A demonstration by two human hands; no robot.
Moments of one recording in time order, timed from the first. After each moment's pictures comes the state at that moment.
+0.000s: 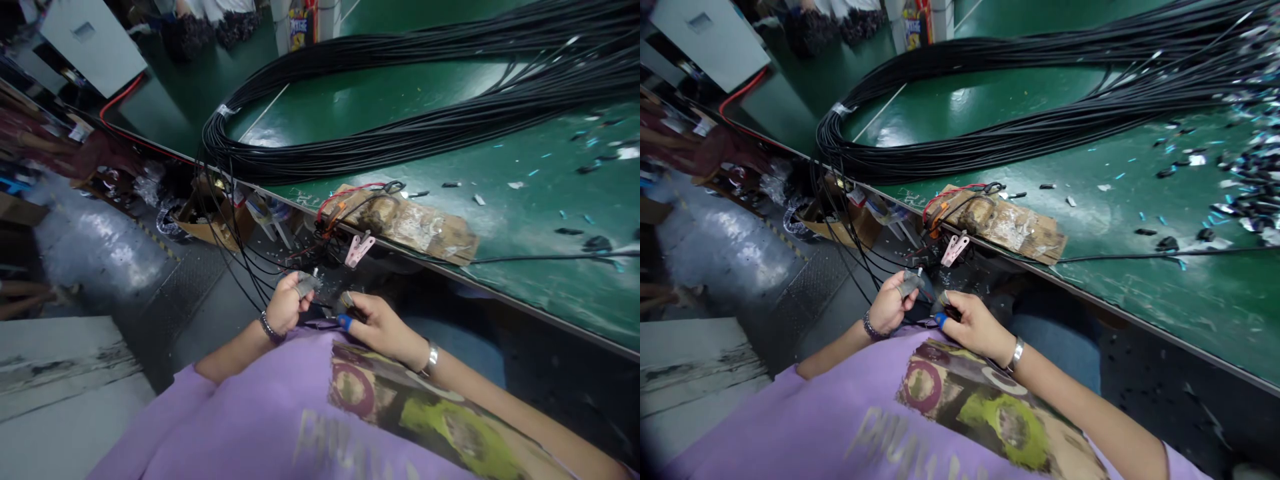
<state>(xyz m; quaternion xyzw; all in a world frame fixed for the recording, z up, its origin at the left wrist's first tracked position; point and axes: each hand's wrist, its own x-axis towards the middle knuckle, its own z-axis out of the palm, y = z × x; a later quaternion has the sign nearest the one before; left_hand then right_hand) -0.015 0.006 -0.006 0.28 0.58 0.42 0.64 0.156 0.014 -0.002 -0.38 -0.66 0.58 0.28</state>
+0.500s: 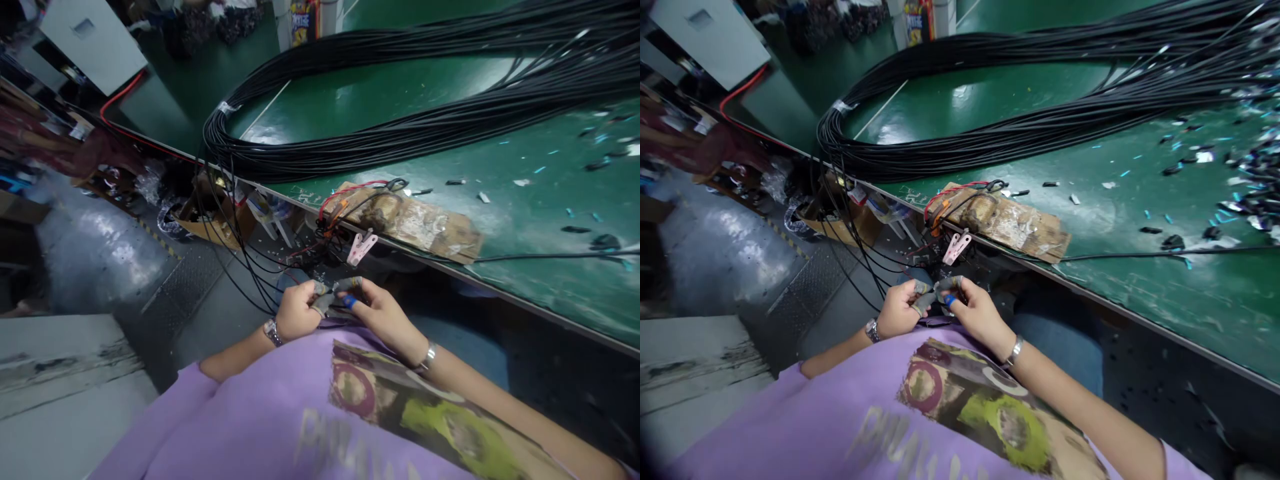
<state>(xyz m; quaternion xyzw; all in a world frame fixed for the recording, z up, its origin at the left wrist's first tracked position) -0.015 -0.006 -0.009 0.58 0.60 0.30 0.46 0.150 0.013 -0.019 -0.48 -0.54 0.61 0.32</state>
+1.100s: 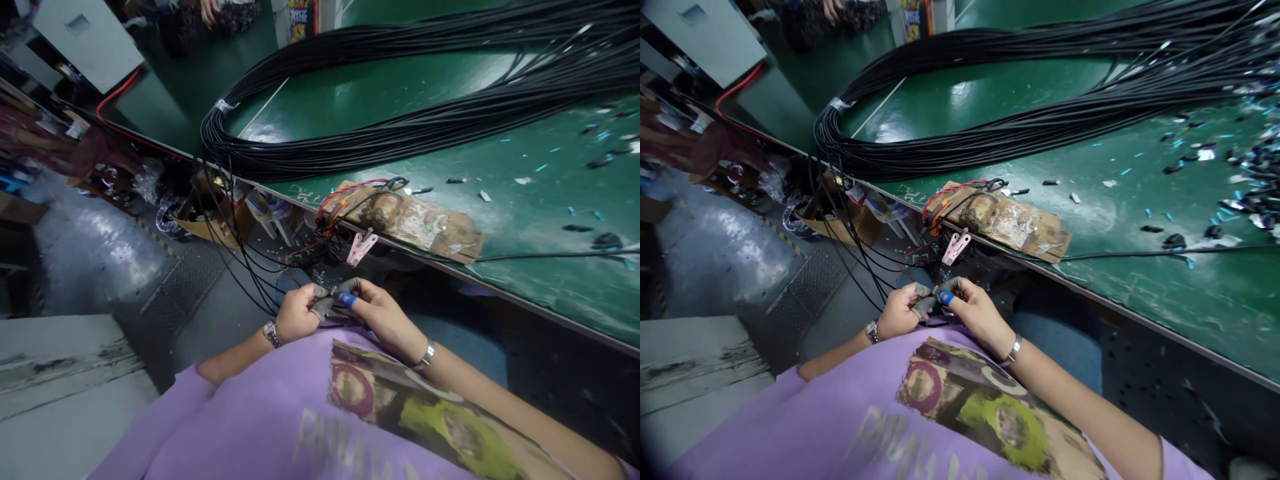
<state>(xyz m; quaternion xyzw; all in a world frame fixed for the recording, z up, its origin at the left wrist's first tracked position) -0.017 -0.009 -0.017 0.59 0.58 0.28 0.49 0.146 0.011 -0.011 -0.48 -0.42 0.70 0.32</state>
